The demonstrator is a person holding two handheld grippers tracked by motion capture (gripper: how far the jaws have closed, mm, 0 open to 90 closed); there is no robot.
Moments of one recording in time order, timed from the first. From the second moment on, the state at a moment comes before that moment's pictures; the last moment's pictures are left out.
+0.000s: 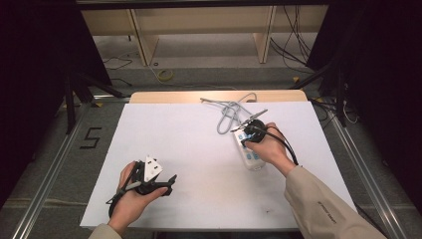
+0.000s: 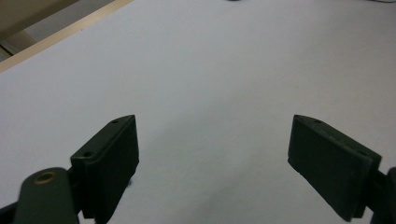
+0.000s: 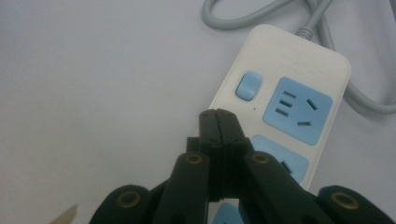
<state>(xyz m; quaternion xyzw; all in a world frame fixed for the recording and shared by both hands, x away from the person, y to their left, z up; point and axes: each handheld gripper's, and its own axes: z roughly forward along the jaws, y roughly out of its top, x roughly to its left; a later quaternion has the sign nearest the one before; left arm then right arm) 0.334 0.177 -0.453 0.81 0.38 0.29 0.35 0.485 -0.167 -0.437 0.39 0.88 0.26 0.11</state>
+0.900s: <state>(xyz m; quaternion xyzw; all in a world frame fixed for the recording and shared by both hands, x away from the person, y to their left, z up) 0.334 0.177 -0.453 0.81 0.38 0.29 0.35 0.489 -0.166 -0.440 0.39 0.88 0.24 0.10</state>
